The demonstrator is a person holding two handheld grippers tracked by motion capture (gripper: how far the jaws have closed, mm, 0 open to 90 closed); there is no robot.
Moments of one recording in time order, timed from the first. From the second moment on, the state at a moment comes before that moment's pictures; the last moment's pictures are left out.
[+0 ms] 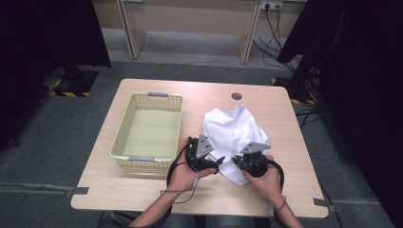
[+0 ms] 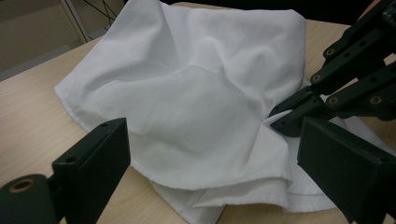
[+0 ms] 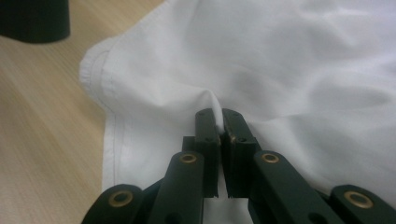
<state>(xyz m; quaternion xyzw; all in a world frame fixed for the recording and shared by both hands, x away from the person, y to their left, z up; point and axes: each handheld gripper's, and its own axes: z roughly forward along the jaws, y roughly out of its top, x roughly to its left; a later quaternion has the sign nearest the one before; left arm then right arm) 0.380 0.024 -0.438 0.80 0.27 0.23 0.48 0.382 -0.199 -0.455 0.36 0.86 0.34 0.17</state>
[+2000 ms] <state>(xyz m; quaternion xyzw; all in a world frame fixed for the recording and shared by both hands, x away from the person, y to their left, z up) 0.407 -0.013 -0.460 0.83 0.26 0.24 0.42 0.413 -0.273 -0.388 0.51 0.68 0.49 0.17</state>
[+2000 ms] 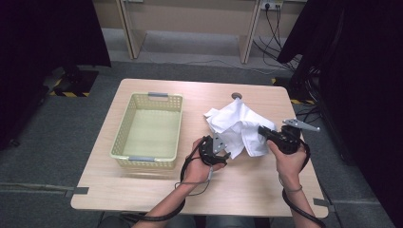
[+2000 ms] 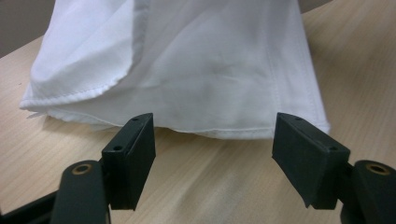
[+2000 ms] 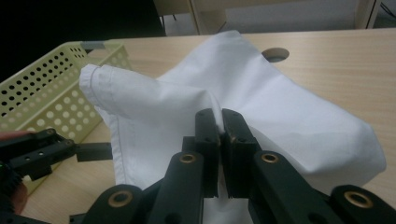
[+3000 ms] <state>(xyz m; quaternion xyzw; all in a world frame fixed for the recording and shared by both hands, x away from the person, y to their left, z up) 0.392 0.002 -0.444 0.82 0.26 0.24 0.45 0.424 -0.225 -0.418 0.43 0.82 0.34 0.18</state>
